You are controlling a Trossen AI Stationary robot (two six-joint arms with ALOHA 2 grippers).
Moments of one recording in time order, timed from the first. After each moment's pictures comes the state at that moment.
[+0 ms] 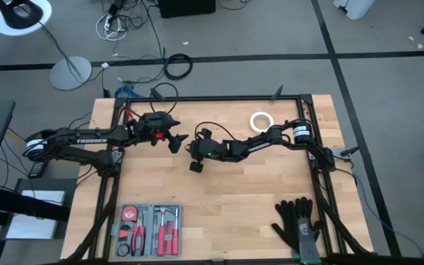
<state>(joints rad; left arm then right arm) 0.36 1.12 0.52 0.11 -0.09 -0.20 -0.04 2.19 1.33 0.37 0.35 -0.06</state>
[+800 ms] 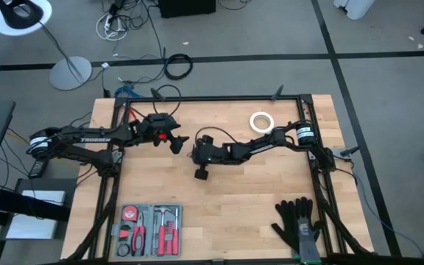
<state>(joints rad) 0.36 1.18 0.52 0.10 -0.08 -0.27 0.01 2.15 1.33 0.18 0.26 -0.02</state>
